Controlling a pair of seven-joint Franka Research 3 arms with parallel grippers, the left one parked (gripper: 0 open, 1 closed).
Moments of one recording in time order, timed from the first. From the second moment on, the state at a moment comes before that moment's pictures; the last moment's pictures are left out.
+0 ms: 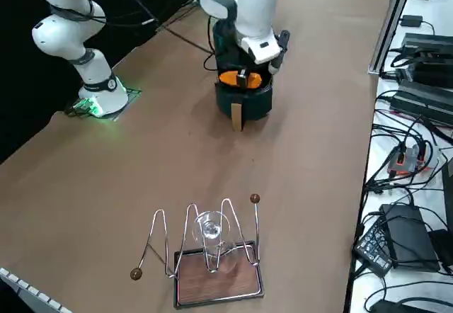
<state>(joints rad) -0.09 0.42 0.11 -1.65 0.24 1.80 -0.15</state>
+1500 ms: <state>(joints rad) -0.07 0.44 0.06 -1.65 0.27 1.75 0.00</state>
